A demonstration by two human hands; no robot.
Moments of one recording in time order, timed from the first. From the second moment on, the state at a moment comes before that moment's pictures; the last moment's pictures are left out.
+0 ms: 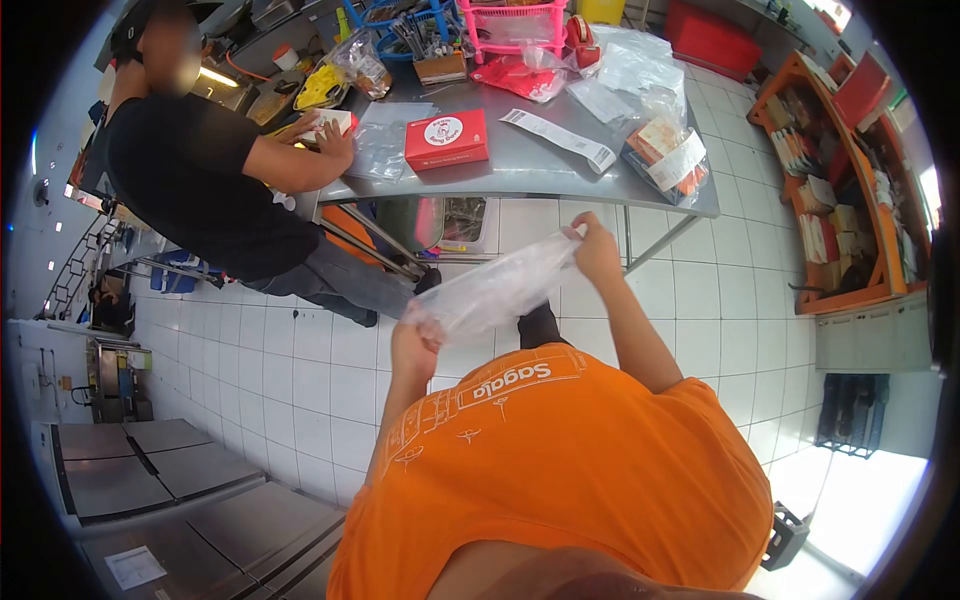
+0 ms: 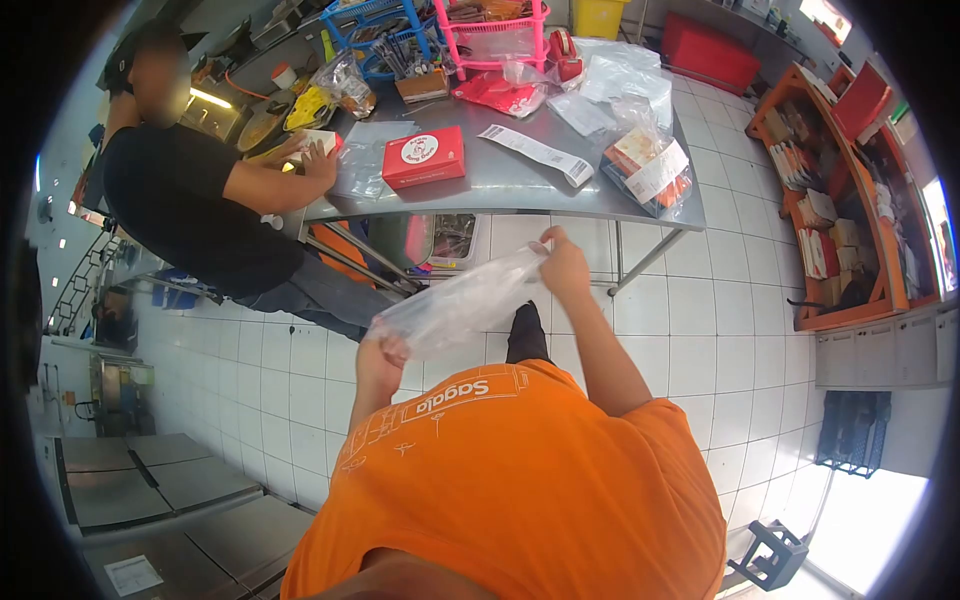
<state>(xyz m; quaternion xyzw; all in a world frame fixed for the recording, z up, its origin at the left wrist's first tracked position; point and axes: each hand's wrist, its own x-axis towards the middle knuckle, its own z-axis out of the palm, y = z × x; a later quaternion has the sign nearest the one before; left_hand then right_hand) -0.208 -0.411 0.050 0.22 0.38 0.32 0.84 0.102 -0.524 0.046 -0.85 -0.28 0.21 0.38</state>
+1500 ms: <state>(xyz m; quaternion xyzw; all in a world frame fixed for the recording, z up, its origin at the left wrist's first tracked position) -0.010 -0.259 -0.016 0.23 0.59 0.23 0.74 0.329 -0.378 0.069 -0.83 -0.38 0.32 0.25</state>
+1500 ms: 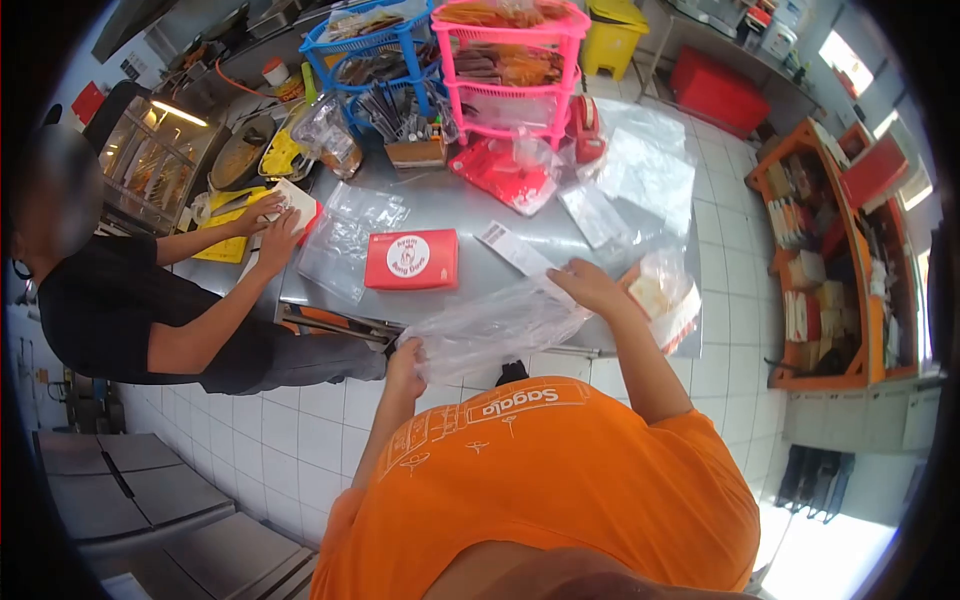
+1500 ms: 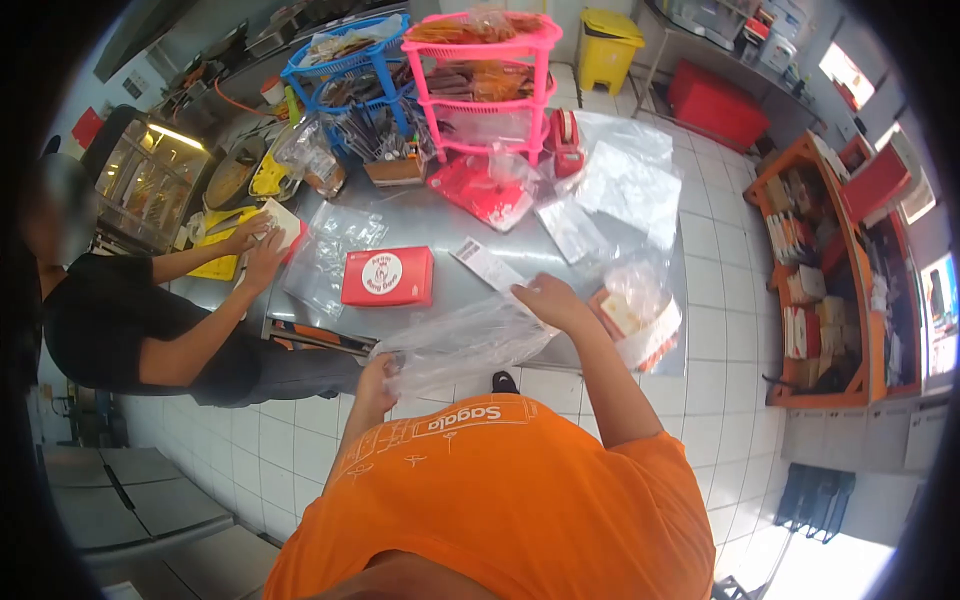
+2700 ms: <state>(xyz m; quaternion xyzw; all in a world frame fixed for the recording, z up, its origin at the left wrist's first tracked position) 0.055 -0.249 0.010 0.23 0.55 0.18 0.78 0.299 -0.298 0.079 -0.62 -0.72 0.31 -0.04</state>
